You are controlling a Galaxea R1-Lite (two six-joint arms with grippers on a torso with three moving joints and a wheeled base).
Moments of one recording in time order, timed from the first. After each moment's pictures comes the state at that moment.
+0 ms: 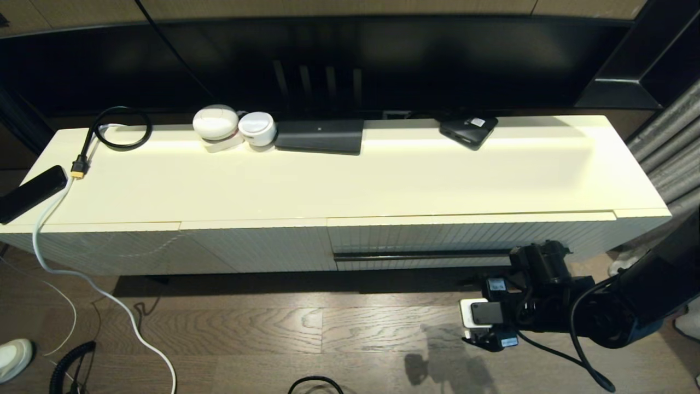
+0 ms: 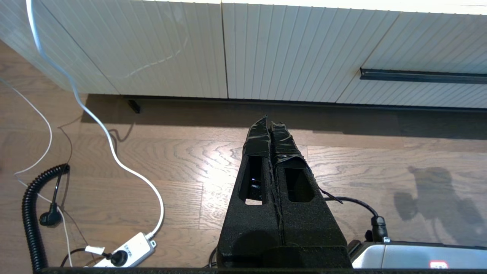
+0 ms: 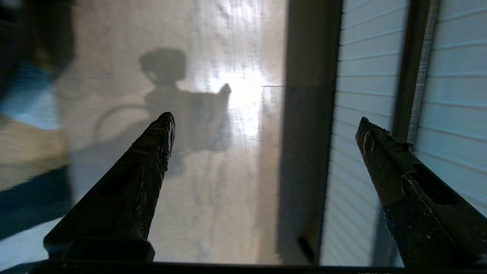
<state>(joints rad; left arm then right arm) 0.00 0.00 0.00 -0.01 0.02 -0.06 0.26 2.05 -0.73 -0.53 0.30 -1.35</state>
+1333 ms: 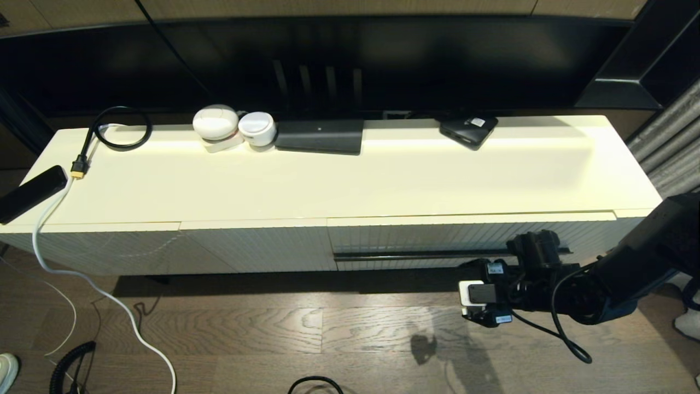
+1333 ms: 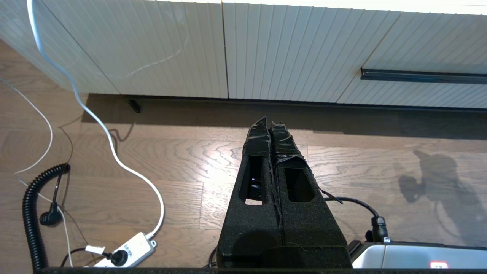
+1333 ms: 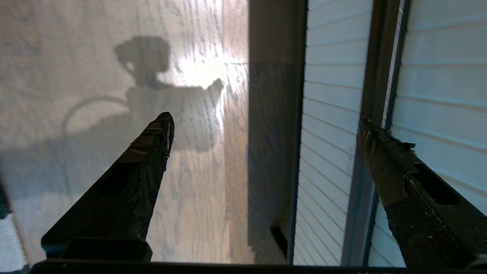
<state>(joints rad) 0.00 0.00 0.00 -0.01 0.02 -0.06 0.19 2.17 -0.89 -0.55 0.29 -1.39</state>
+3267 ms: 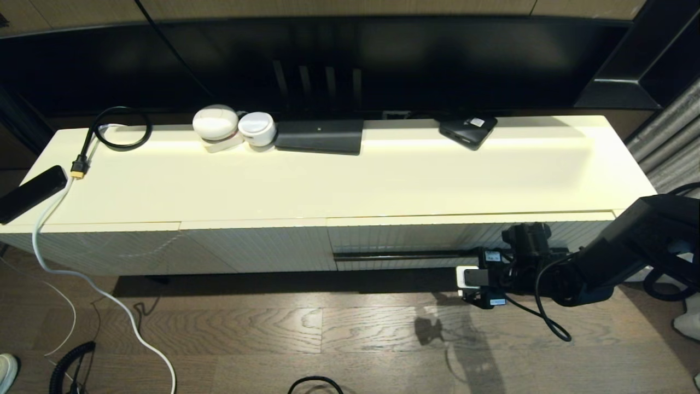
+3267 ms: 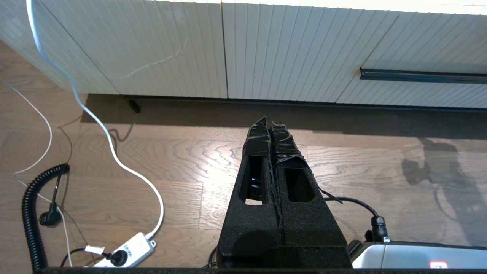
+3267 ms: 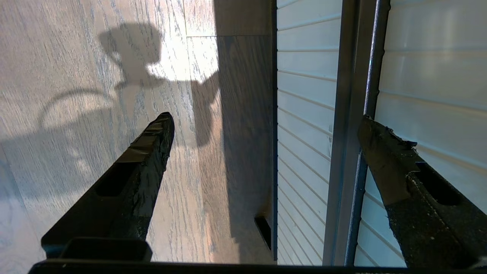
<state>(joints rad) 0.00 0.00 0.00 -0.01 0.02 -0.06 0.14 2.29 -1.07 -0.54 0.25 -1.39</state>
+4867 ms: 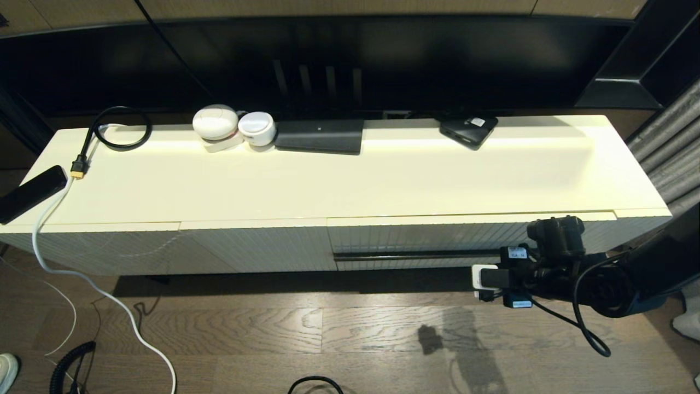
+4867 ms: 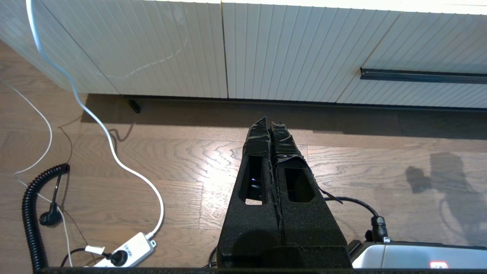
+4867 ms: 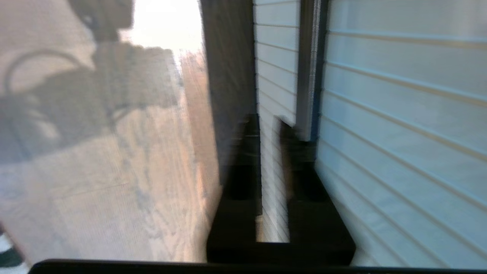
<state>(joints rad) 0.00 0.00 0.00 -0.01 0.02 -0.06 0.15 2.05 -0.85 -0.55 0.12 -1.39</state>
